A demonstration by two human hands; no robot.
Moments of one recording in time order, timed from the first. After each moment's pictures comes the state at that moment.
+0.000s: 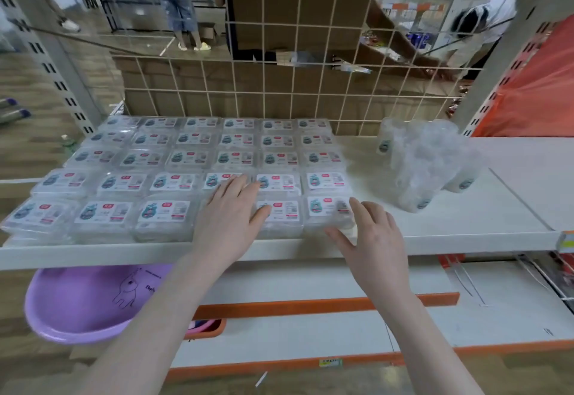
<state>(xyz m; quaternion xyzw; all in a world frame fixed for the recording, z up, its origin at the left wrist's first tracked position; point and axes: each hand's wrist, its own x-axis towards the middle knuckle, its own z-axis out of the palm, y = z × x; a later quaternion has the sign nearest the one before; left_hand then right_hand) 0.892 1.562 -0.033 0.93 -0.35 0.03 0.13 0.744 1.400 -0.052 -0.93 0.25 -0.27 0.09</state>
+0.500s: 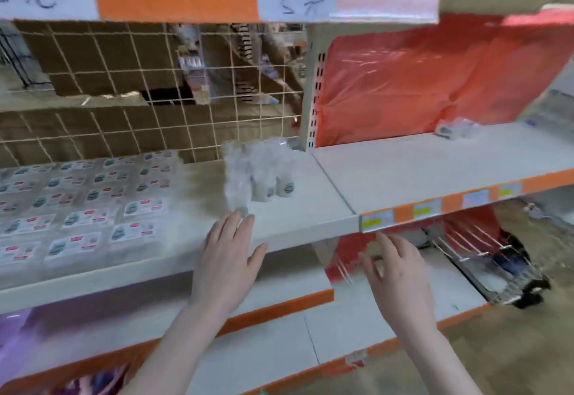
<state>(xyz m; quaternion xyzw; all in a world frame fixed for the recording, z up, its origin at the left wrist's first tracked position) 0.685 1.361 -0.031 0.89 -0.42 0.07 0.17 0.495 1.197 -0.053 -0.87 0.37 -0.32 0.04</state>
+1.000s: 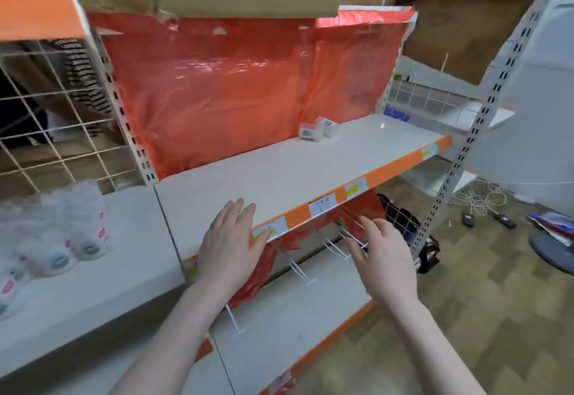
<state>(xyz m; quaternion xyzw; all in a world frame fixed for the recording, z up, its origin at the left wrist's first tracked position) 0.534 1.073 -0.022 0.81 -0.54 0.02 0.21 0.316 0.975 -0.045 -0.81 0.50 -0.30 0.03</state>
